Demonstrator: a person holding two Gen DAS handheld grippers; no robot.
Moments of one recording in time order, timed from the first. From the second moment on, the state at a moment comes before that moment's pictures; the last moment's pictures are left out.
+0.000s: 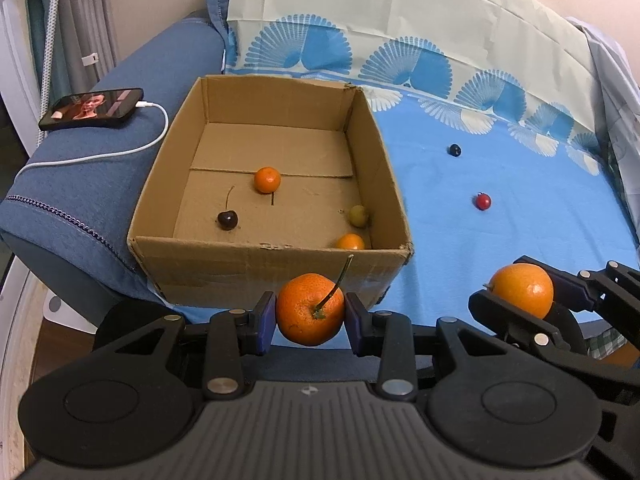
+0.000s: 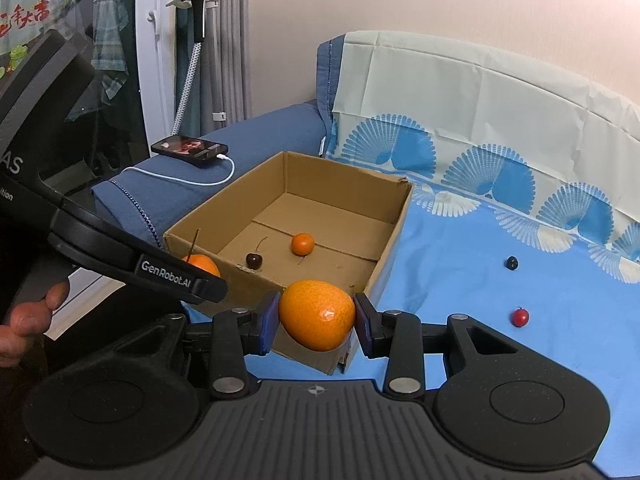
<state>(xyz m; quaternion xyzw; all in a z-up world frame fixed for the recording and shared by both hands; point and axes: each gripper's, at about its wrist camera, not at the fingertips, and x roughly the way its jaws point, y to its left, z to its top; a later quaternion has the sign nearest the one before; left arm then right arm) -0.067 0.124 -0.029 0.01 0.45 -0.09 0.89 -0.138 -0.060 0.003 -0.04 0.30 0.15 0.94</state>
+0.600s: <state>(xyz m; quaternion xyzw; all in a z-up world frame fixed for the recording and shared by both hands) -0.021 0.138 -0.030 0.00 0.45 -0.07 0.89 -0.095 -0.047 -0.005 -0.04 0.31 0.17 0.93</state>
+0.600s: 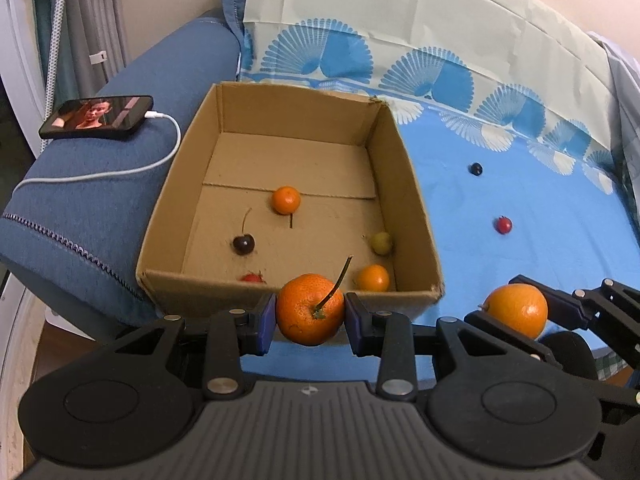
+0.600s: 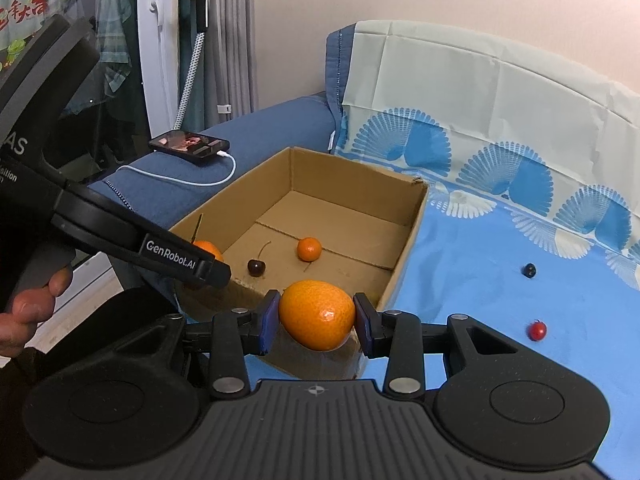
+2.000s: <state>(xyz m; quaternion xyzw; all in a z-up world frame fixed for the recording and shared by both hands) 0.119 0.159 -0.122 0.02 0.52 -0.01 0.86 0.054 -0.005 -0.092 -0.07 0.38 0.19 0.90</state>
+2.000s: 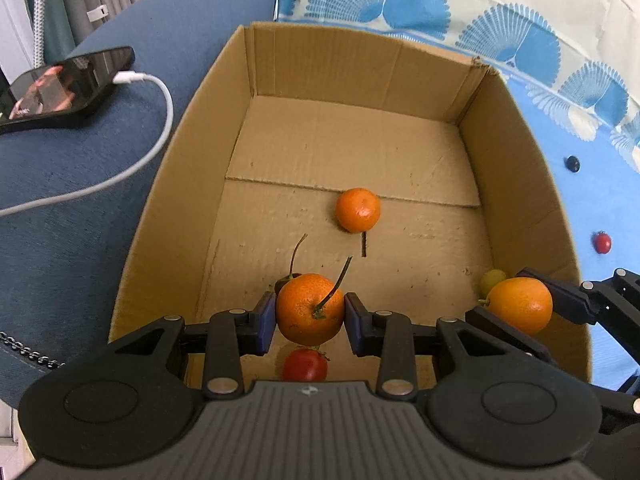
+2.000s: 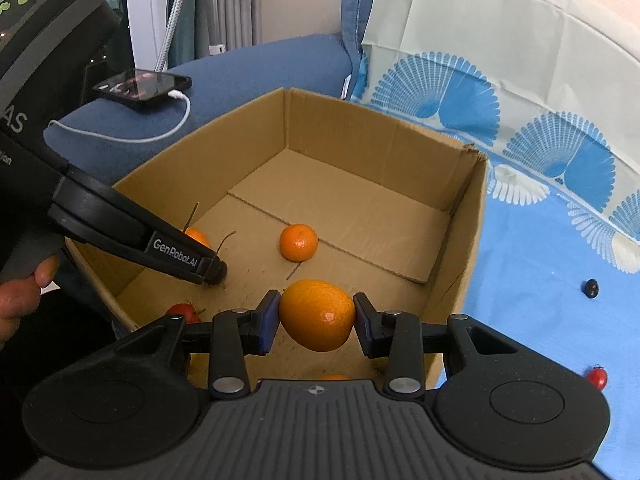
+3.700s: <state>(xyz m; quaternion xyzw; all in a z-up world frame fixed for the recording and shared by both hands) -0.052 0.159 -0.035 0.01 0.45 0.01 0.89 -0.103 -0.041 0.004 -0.04 0.32 0.14 0.94</state>
